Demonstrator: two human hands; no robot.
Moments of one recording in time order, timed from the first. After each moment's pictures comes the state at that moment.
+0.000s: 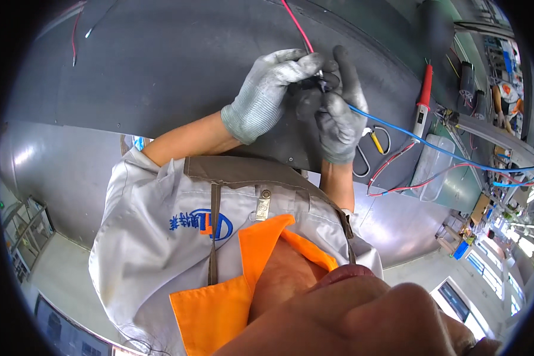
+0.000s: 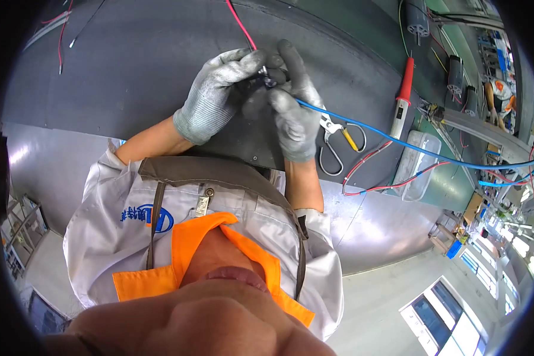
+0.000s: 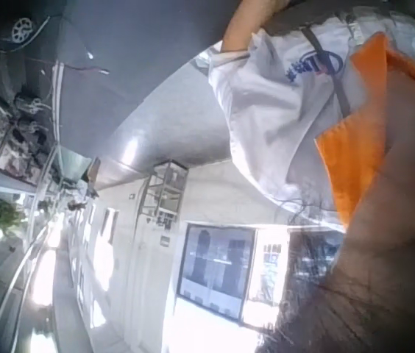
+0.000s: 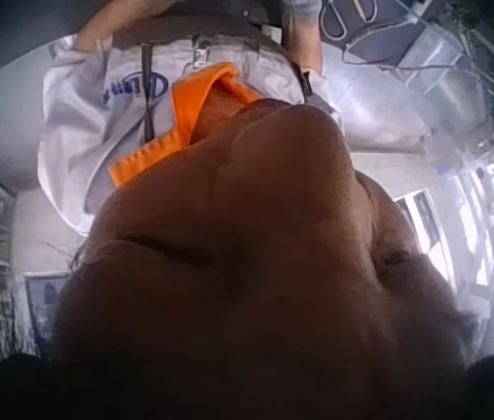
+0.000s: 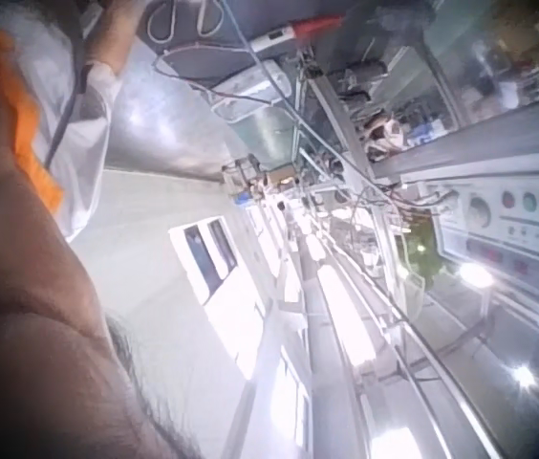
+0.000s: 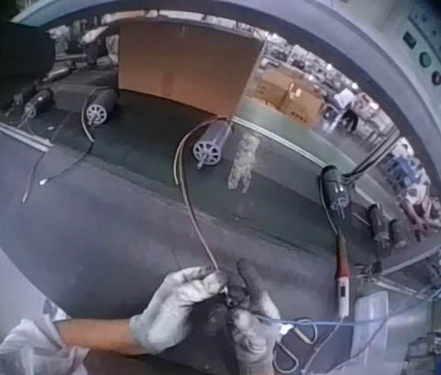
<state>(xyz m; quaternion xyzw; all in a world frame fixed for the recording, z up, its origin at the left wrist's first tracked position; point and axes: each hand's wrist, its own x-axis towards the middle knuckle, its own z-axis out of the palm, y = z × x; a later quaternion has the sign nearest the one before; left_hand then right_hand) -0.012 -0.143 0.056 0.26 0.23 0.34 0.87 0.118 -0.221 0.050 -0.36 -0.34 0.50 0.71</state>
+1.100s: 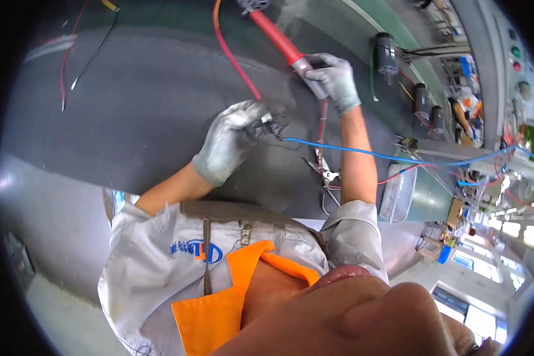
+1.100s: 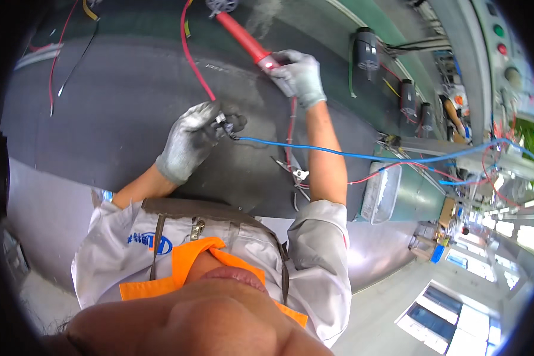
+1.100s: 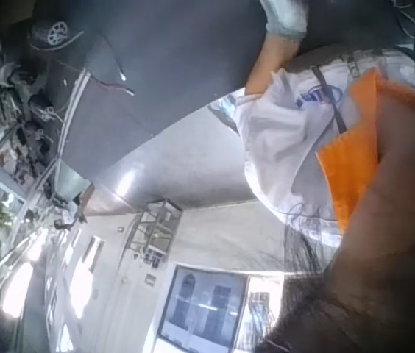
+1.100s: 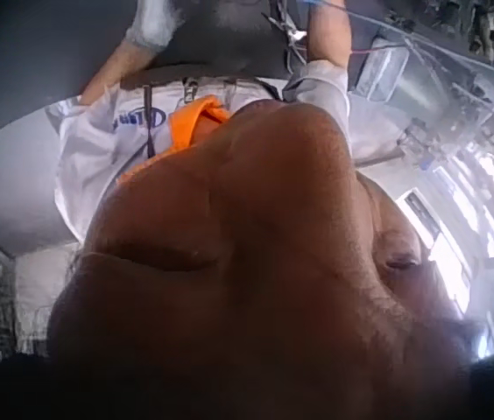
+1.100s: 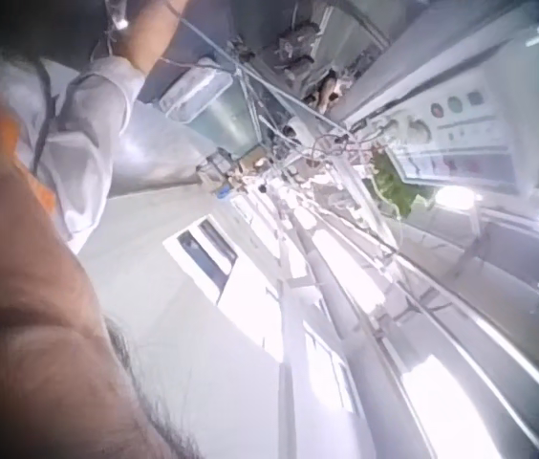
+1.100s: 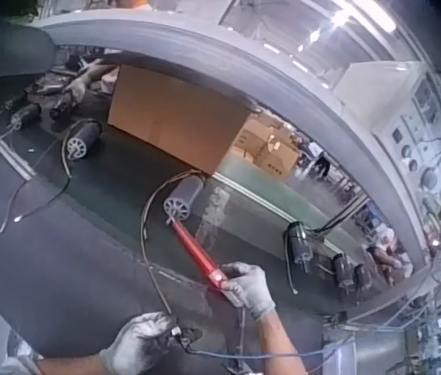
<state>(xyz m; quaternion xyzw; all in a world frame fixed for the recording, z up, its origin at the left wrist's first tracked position) -0.032 -0.100 0.026 0.17 0.13 0.36 0.91 0.248 -0.057 0.059 -0.71 -0.59 0.25 0.31</state>
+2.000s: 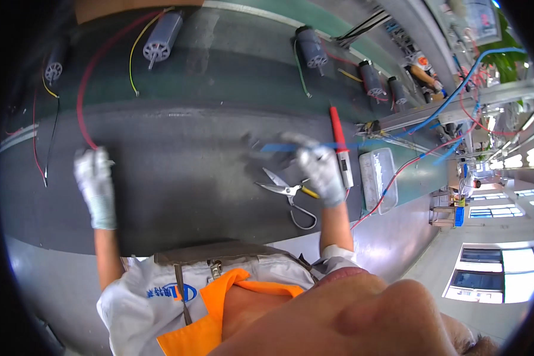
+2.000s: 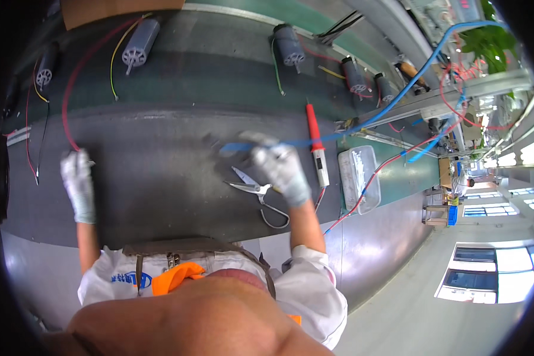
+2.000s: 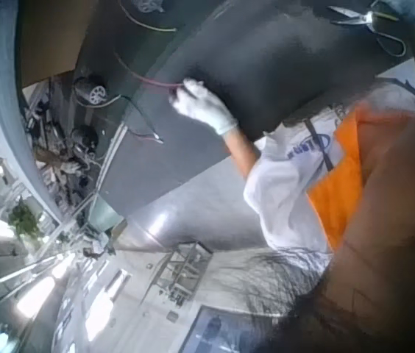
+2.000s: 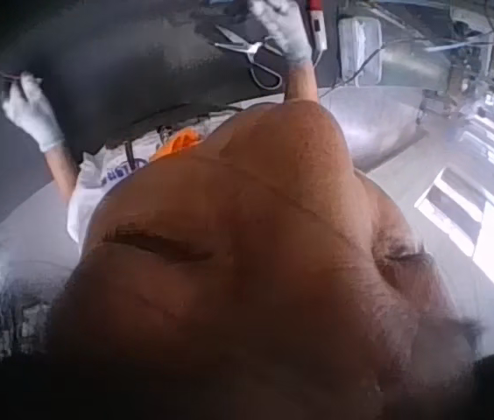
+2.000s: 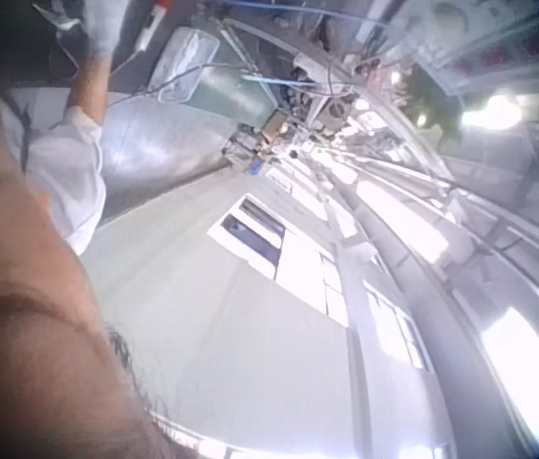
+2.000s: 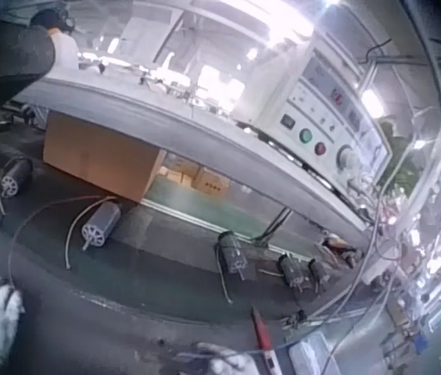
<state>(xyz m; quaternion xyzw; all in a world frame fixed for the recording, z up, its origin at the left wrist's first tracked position) -0.153 -0.015 -0.004 0.69 0.62 0.34 0.17 0.238 -0.244 0.103 -0.62 -0.48 0.36 0.52</state>
